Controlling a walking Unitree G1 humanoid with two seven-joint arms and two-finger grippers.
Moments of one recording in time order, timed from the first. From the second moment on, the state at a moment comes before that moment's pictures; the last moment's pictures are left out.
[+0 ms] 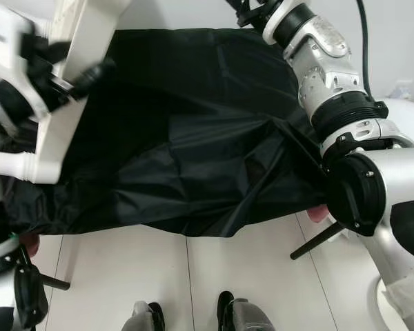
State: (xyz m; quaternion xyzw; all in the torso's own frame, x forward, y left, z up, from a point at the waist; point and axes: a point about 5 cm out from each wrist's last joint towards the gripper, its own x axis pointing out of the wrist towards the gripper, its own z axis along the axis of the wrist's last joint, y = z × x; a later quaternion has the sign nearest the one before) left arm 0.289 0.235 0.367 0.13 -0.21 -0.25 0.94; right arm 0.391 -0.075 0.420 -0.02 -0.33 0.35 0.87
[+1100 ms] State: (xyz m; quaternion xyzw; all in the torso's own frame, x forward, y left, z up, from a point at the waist) left arm 0.262 0.276 0.363 0.12 -0.20 -0.19 0.95; right arm 0.398 -0.037 0.370 0.02 -0.24 0.41 0.88
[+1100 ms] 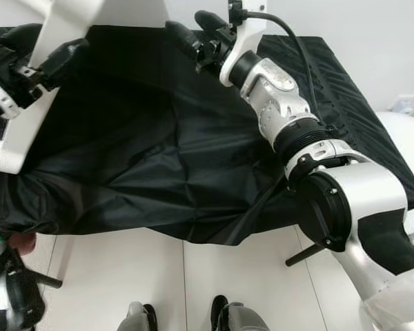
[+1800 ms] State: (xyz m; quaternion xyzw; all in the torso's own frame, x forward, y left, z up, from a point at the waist) left arm 0.259 0.350 0.379 0.19 -0.10 -0.21 0.95; right arm 0.401 -0.038 0.356 0.01 -0.22 0.41 0.89
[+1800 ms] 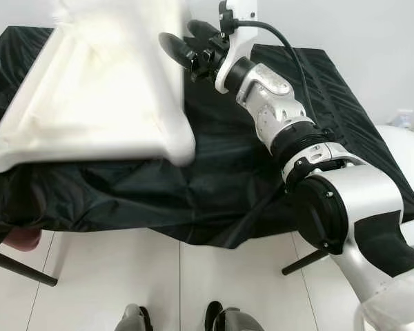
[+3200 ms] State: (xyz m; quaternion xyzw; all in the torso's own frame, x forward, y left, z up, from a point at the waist) left arm 0.313 0.223 0.244 0.07 -0.09 -0.21 0.97; right arm 0.391 -0.151 0.243 0.01 -0.21 0.17 0.96
